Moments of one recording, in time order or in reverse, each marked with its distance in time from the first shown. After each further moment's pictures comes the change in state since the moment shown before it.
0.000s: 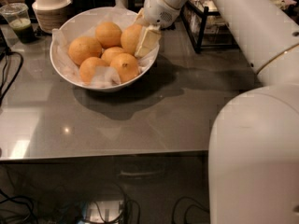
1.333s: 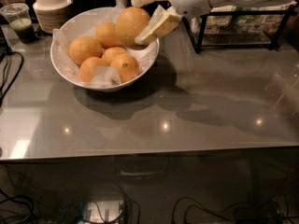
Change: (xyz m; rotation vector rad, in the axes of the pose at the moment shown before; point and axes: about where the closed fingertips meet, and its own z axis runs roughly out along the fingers) arm -0.087 0.054 -0.131 0.482 -0.396 -0.241
